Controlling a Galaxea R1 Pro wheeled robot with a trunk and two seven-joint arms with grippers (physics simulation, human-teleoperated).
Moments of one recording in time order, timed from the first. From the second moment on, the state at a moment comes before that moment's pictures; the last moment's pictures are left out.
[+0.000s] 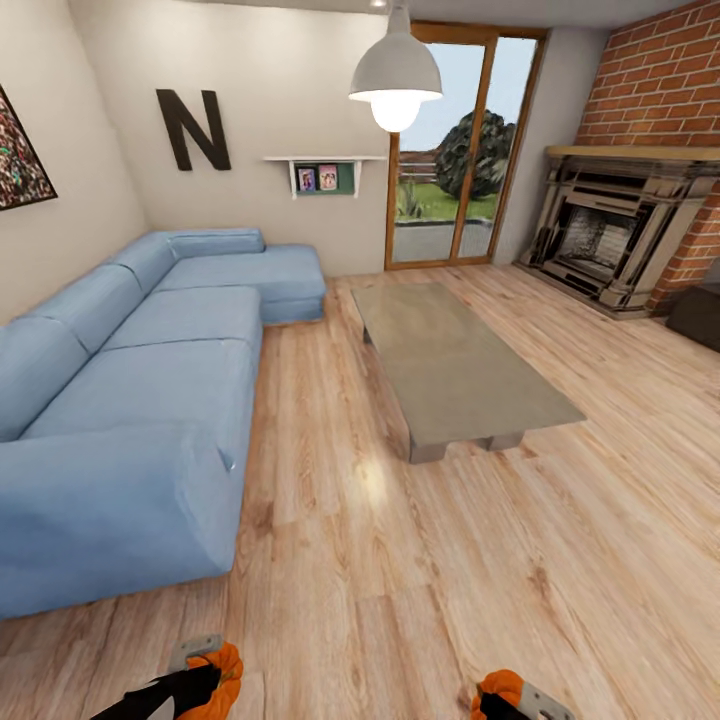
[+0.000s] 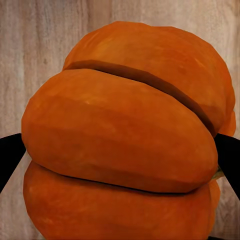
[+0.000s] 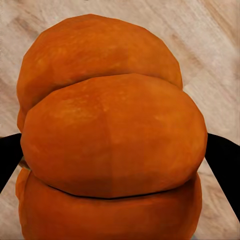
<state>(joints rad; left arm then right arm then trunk) -0.54 0.13 -0.34 -0.08 0.52 0.00 -0.02 -0.44 -0.01 0.70 -0.17 -1.17 -0.20 -0.37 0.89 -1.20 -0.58</state>
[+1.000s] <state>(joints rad) -0.54 0.13 -0.34 -0.08 0.52 0.00 -0.02 -0.44 -0.02 0.70 -0.18 -1.17 -0.20 -0.36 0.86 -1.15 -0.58</state>
